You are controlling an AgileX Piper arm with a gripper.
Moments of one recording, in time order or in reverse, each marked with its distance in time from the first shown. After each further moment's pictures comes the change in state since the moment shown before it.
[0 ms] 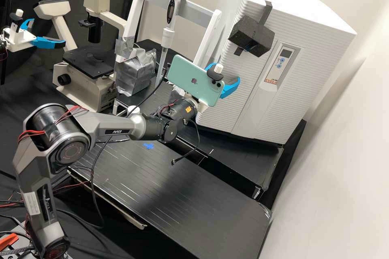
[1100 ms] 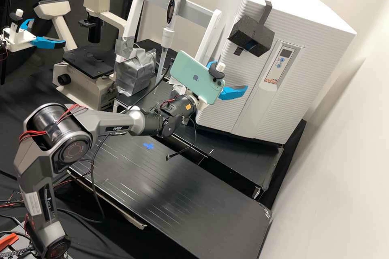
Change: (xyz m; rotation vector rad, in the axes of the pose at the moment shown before) arm 0.007 -0.004 -0.009 0.026 -0.042 0.030
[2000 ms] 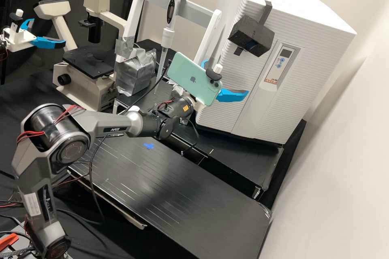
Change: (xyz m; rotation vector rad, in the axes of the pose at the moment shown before) arm -0.003 -0.004 0.000 0.003 0.011 -0.004
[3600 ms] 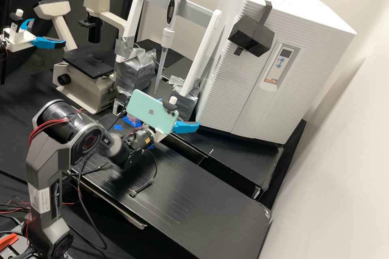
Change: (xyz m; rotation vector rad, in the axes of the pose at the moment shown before) arm -0.079 -0.125 0.056 -0.090 -0.065 -0.259
